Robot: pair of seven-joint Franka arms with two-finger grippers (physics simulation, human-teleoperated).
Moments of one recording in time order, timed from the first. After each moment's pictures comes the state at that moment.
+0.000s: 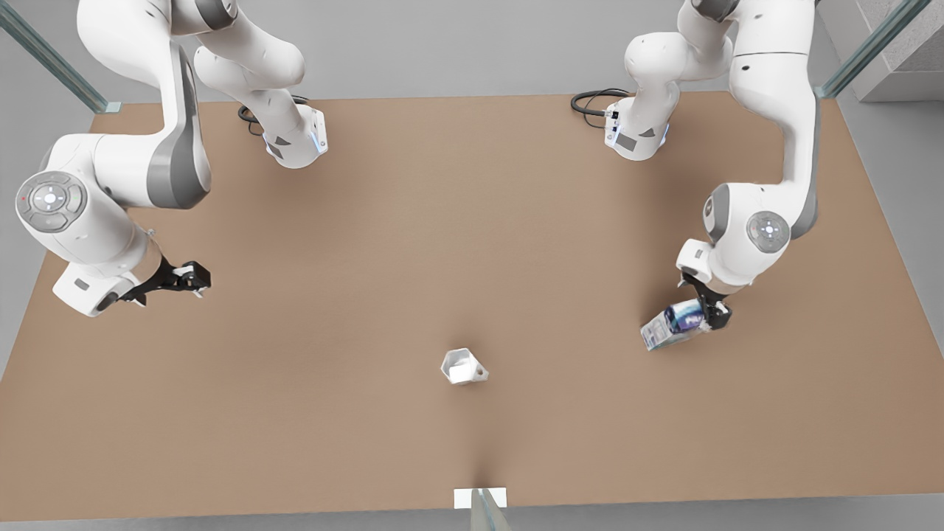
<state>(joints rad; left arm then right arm) -0.03 0.21 -0.04 -2.08 0.08 2.34 1.24 0.02 0.22 0.06 -1.44 -0.18 1.64 -0.13</state>
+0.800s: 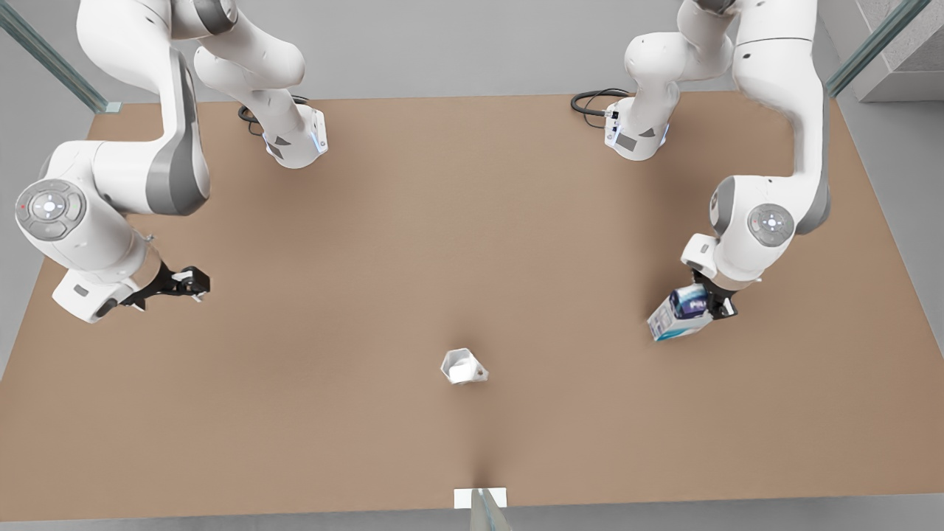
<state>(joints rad) -0.02 0.17 -0.05 -2.01 0.16 2.21 1.24 0.01 0.24 0.06 -1.41 -0.18 1.64 -0.13</state>
